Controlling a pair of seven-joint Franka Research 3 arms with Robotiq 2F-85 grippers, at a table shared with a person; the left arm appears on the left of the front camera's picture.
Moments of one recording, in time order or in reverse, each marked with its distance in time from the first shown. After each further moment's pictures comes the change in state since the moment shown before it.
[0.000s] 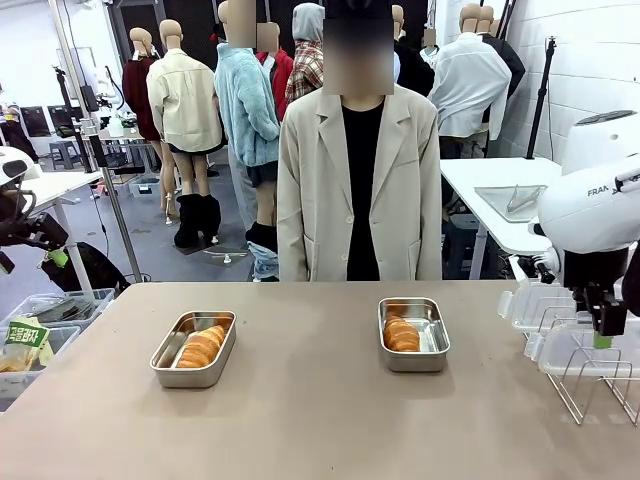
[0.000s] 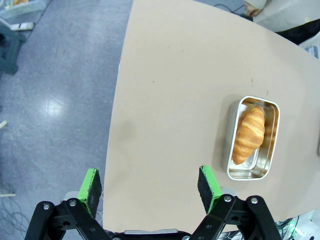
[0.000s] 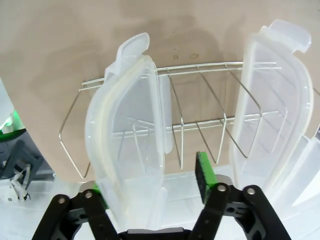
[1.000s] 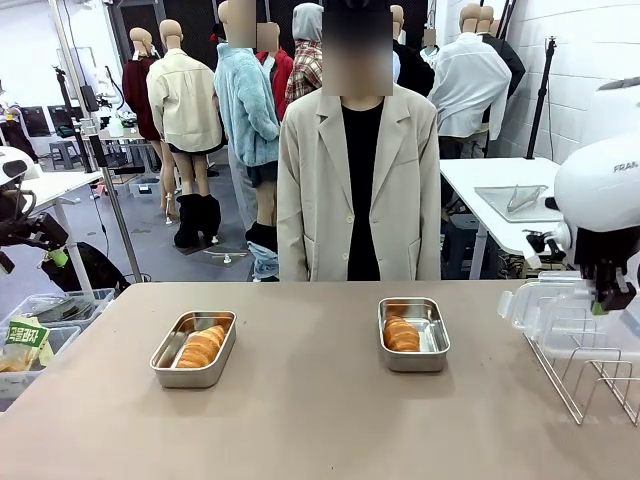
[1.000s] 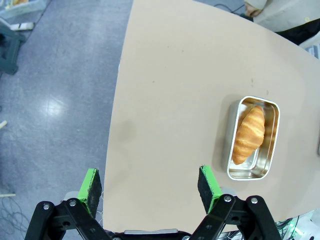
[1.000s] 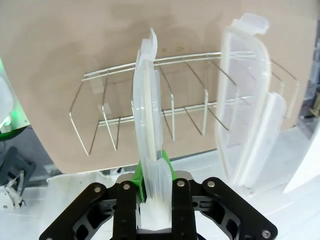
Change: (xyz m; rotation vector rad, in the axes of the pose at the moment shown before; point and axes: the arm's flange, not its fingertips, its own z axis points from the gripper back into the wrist) left arm 0.000 0.000 0.000 0.000 0.000 0.000; right arm -0.012 0.016 0.051 -0.090 -0.021 -0.016
